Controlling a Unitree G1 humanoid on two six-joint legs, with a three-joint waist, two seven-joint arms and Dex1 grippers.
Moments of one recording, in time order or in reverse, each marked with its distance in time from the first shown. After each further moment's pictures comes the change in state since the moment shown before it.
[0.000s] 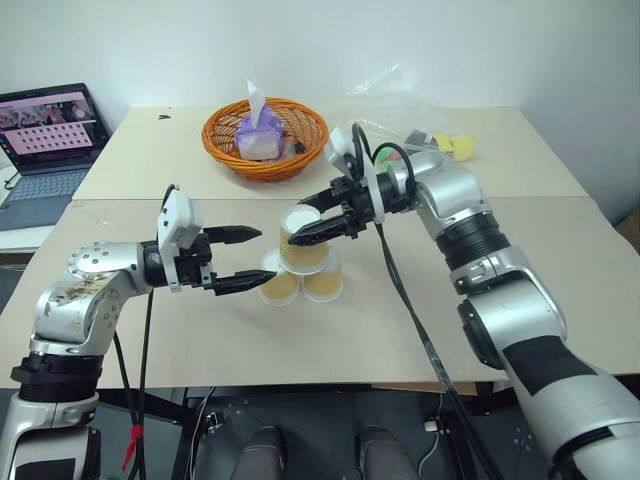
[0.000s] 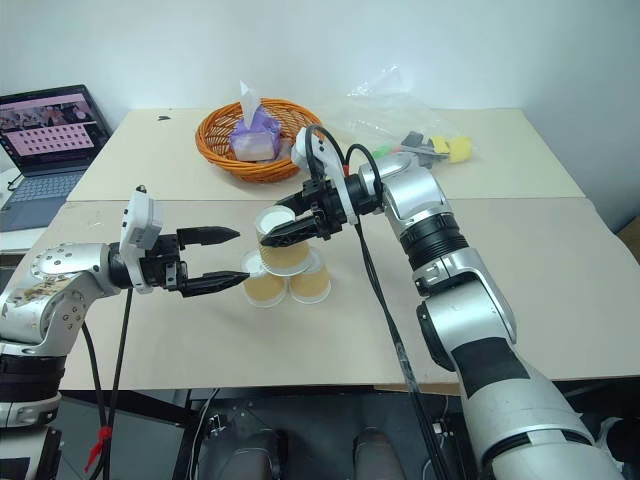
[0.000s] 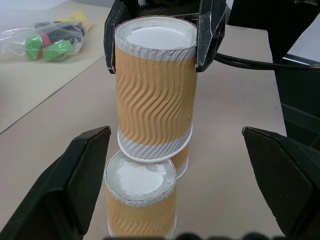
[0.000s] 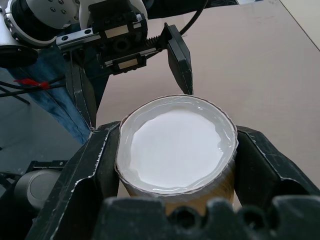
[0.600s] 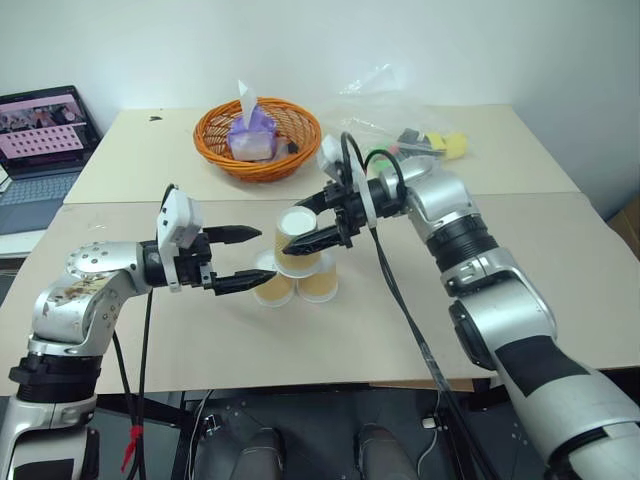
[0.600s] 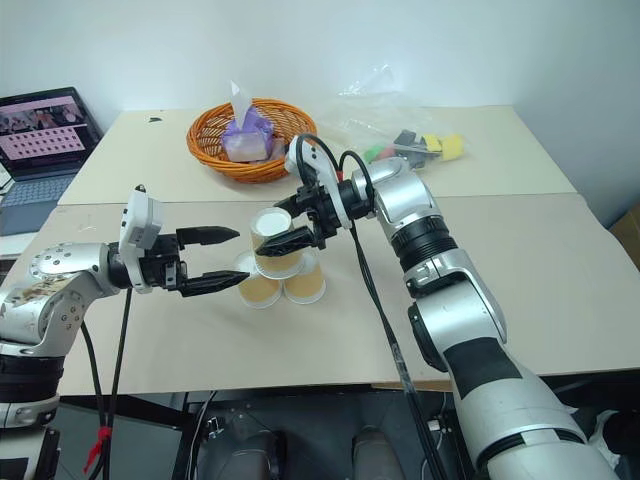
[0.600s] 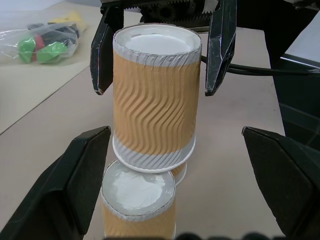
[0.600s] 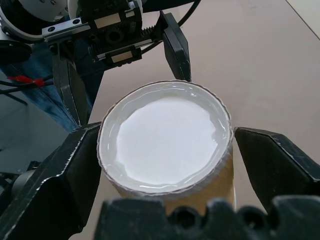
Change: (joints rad) left arm 0.004 0.004 0.000 -0.007 -0.009 0.007 0.009; right arm -0.007 0.036 -0.010 0.044 -0.038 -0.017 -0.008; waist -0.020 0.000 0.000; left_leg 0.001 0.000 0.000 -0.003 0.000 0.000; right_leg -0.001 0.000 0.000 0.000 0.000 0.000
